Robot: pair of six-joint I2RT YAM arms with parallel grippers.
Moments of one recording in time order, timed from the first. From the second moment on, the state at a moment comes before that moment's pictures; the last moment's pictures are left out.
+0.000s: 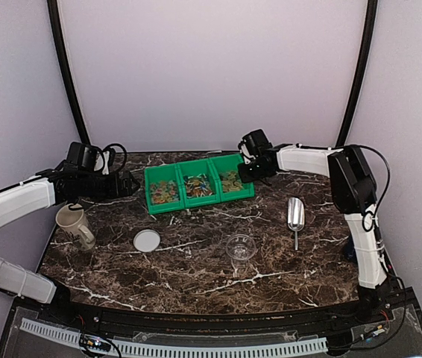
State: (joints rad) left arm -0.30 1.26 0.88 -0.33 0.15 -0.39; right arm 0.54 2.29 1.82 -0.40 0.13 0.14
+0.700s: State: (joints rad) left arm -0.29 1.26 0.88 -0.33 0.15 -0.39; right arm 0.71 2.41 2.02 -0.44 0.08 0.06
